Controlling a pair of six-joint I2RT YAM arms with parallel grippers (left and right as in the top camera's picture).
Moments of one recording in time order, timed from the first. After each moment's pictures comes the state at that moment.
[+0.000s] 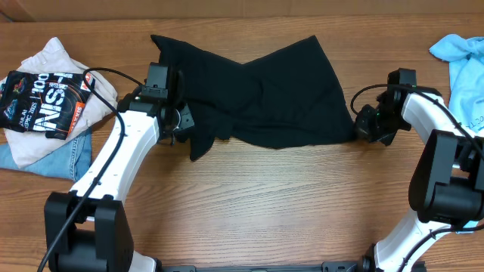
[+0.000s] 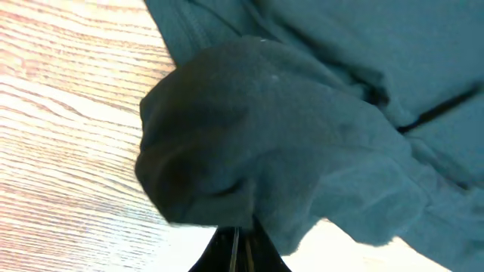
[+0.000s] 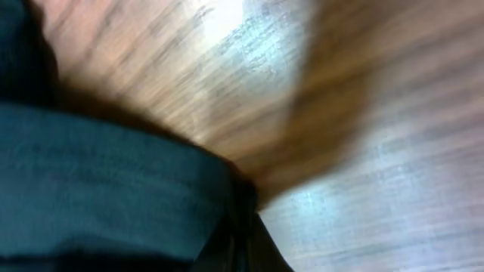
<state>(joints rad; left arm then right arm) -0.17 1.66 1.22 -0.76 -0.02 -0.49 -0.19 1.97 1.29 -0.86 -0.23 0.38</state>
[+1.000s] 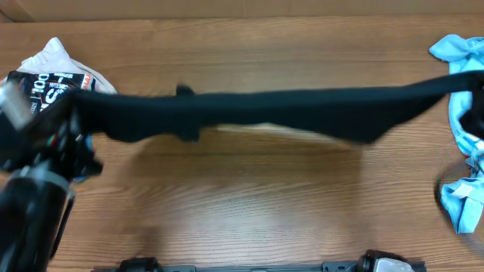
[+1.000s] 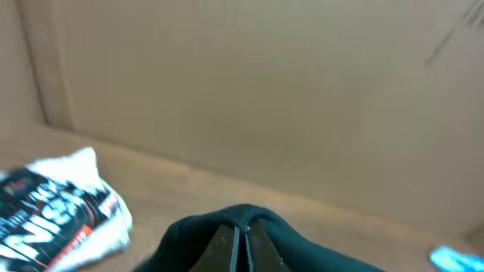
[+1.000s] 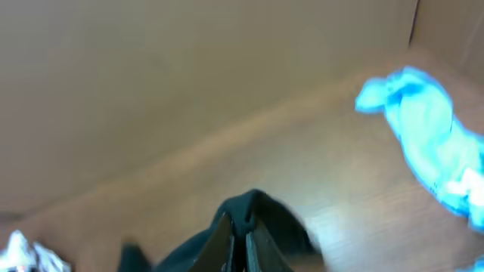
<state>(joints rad) 0.06 0.90 1.76 -1.03 0.05 -0.33 -0.20 1.25 2.31 -1.50 -0.12 0.33</state>
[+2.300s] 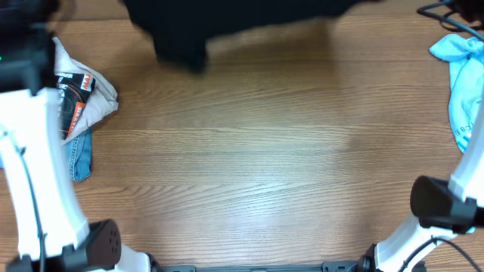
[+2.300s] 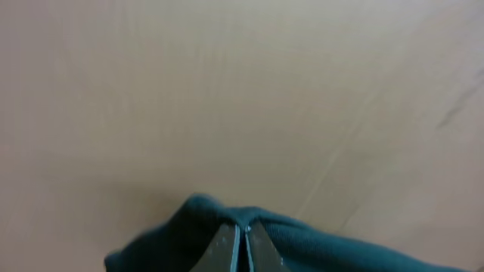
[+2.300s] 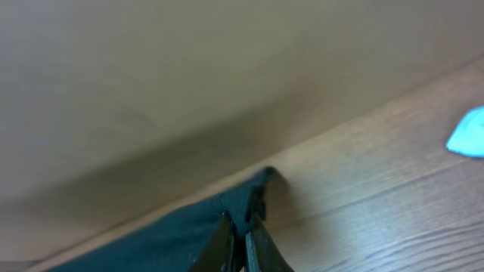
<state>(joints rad) 0.18 1.71 2.22 -0.52 0.37 -0.31 -0.20 1.92 2.56 -1.17 -0.23 0.42</state>
